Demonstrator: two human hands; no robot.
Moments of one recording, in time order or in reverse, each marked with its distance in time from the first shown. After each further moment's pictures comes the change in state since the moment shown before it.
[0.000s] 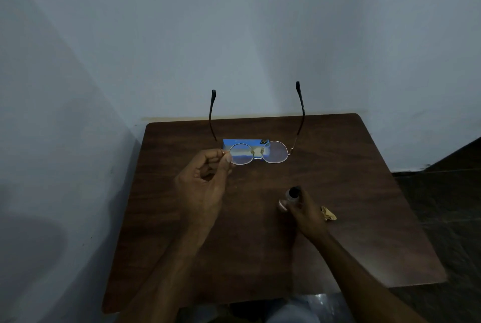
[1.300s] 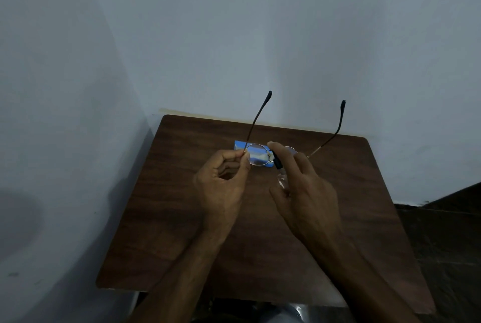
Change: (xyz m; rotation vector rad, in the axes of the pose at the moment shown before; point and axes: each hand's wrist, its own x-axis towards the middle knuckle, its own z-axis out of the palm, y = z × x) left_hand -0.021 0.010 0.006 -0.027 0.196 0.020; right_hand -0.070 -0.221 -0.026 -0.673 0.121 -0.560
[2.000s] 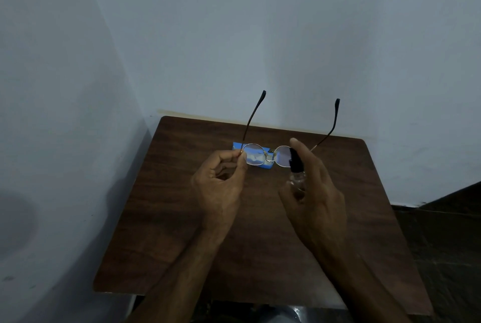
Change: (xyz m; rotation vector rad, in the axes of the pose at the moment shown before) left_hand 0.002 0.003 0.000 0.019 0.018 -0.011; right_hand -0.012 0.007 -0.002 0.220 0.220 0.046
